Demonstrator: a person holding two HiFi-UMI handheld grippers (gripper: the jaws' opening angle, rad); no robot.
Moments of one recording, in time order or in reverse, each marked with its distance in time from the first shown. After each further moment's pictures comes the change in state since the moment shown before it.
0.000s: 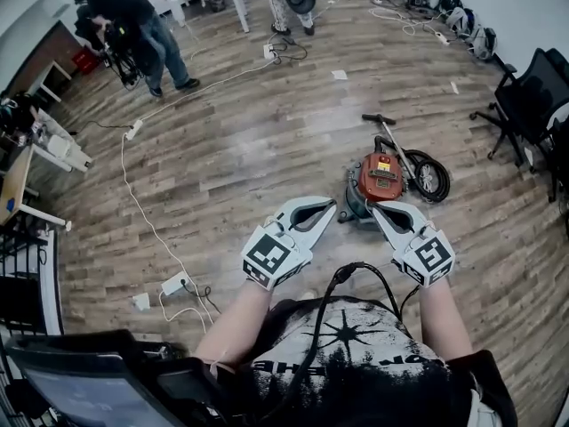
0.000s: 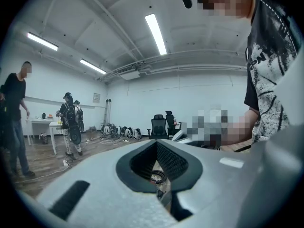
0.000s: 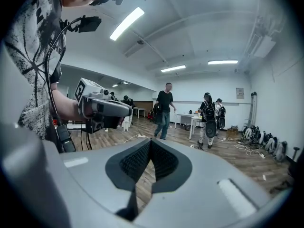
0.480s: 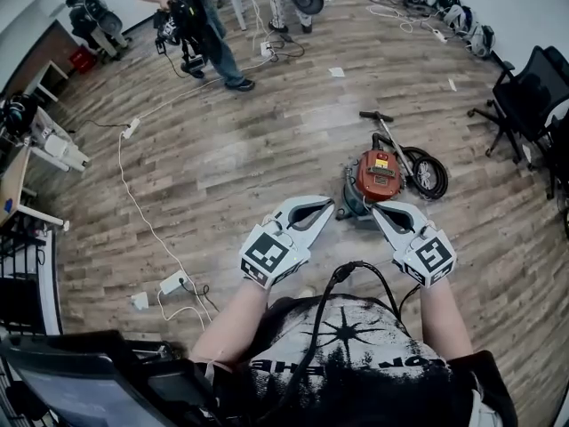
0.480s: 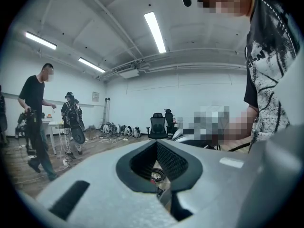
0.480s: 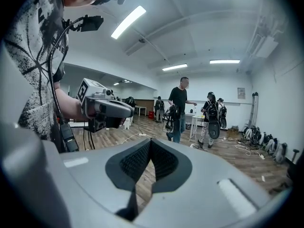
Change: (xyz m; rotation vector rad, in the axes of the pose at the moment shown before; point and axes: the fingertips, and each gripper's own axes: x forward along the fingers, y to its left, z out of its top) left arm 0.002 0.000 -0.001 0.005 0.011 -0.015; right arm -0.005 0.002 0.000 -0.008 0.020 0.009
